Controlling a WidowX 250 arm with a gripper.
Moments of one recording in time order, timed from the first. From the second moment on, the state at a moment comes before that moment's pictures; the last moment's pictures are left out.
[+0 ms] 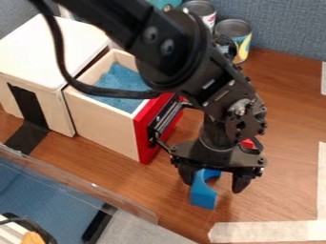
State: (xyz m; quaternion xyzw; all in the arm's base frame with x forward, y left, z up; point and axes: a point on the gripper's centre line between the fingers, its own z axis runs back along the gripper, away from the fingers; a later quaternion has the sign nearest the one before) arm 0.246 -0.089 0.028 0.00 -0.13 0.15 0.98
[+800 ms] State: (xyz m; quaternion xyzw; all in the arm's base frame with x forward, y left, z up) arm 0.230 -0.081 0.038 0.00 -0.12 0.17 0.98
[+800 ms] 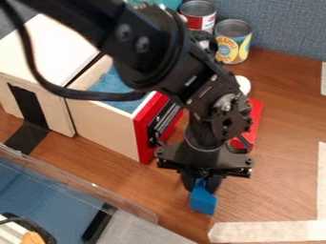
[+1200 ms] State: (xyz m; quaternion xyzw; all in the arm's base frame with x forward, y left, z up) arm 0.225 -0.090 0.080 -0.03 -0.17 0.16 0.97
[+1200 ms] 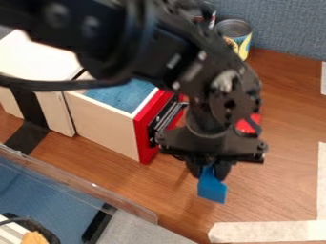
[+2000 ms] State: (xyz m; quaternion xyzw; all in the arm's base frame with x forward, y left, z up) arm 0.263 0.004 0.168 -0.07 -0.23 0.30 0.92
